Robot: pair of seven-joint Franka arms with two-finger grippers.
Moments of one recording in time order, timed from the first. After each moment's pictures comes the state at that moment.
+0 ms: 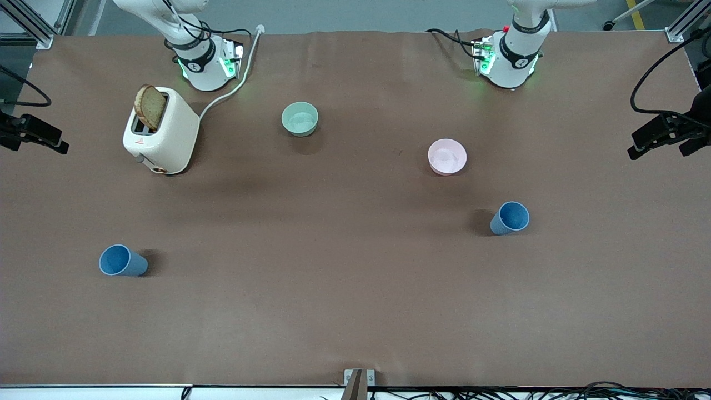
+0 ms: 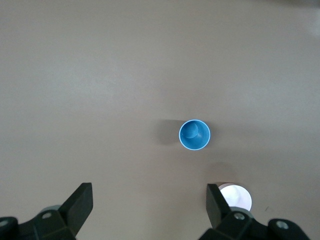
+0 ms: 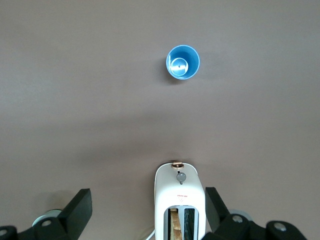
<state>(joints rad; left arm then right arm) -0.02 0.00 0.01 -1.53 -0.02 1.61 -0.07 -0.02 0.01 -0.08 -1.54 0.01 1.51 -0.01</state>
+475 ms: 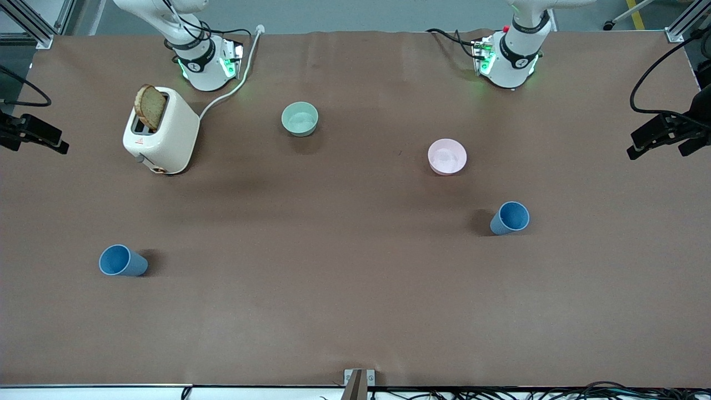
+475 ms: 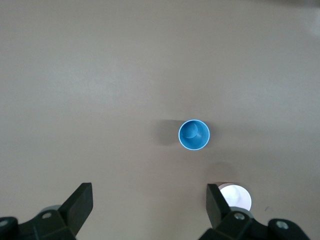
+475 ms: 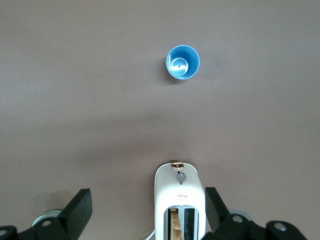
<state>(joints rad) -0.02 0.00 0.01 -1.53 -0.02 1.61 -0.07 -0.02 0.01 -0.08 -1.54 0.01 1.51 -0.01</state>
